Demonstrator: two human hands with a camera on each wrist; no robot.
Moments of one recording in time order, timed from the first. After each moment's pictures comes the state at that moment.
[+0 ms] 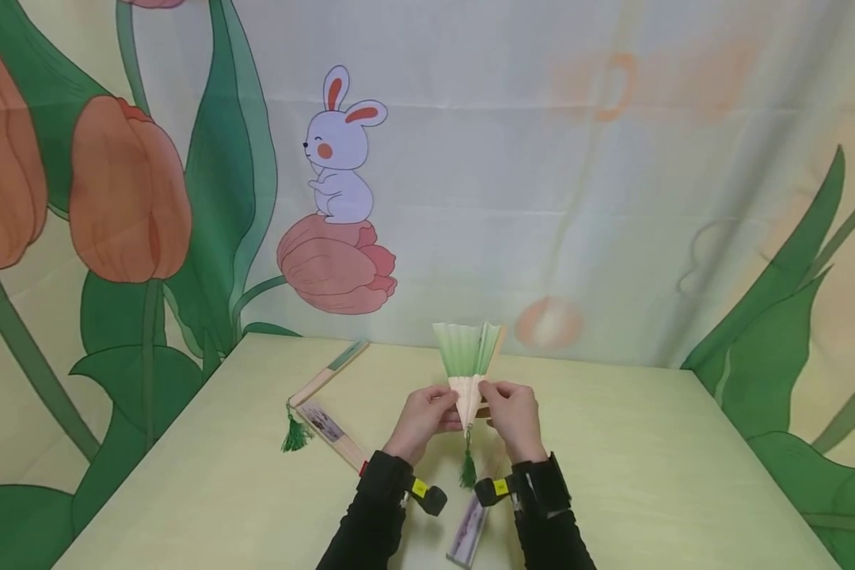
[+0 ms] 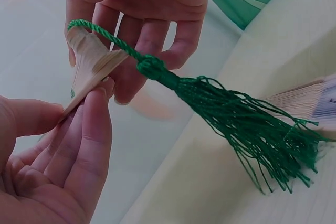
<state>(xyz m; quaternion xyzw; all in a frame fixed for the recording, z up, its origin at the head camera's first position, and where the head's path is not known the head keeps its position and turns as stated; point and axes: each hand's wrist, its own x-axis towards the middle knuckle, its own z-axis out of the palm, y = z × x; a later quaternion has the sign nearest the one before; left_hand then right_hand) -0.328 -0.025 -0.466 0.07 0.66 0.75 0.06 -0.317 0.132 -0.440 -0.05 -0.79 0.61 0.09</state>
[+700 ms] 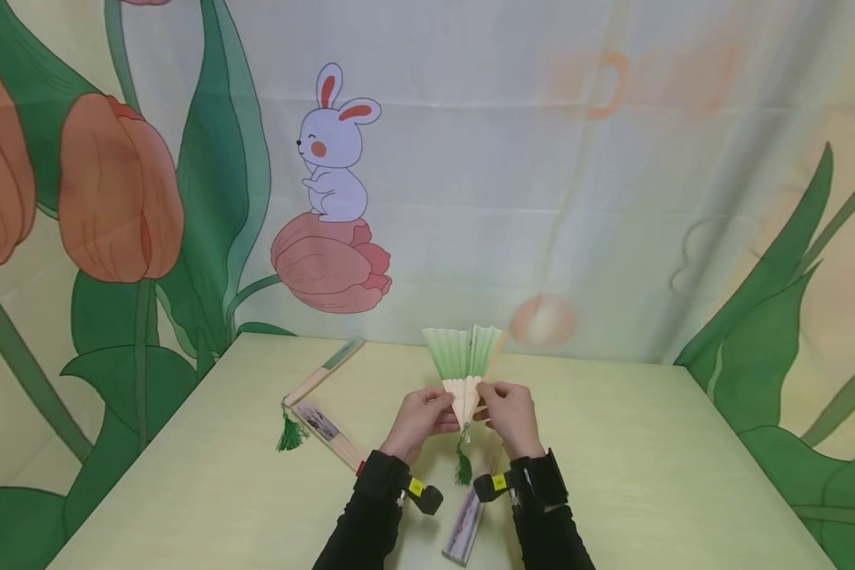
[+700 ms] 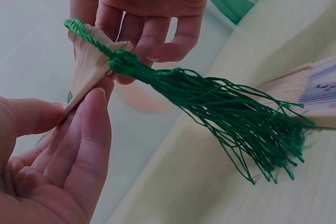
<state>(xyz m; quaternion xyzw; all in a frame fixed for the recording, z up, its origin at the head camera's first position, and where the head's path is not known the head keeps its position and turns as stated) -0.331 -0.026 -0.473 0.06 0.65 0.75 0.08 -0.322 0.137 -0.447 -0.06 -0.79 0.60 0.08</state>
